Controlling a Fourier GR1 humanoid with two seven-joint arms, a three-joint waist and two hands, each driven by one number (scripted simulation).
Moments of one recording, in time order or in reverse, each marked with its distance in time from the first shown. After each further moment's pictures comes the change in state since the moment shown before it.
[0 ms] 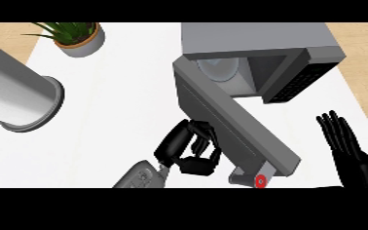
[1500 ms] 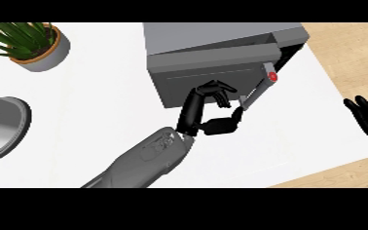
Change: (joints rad) left arm -0.413 -0.003 -0.224 0.254 0.708 0.535 -0.161; right arm -0.024 -0.163 -0.006 -0.420 -0.294 0.162 0.307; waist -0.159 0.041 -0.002
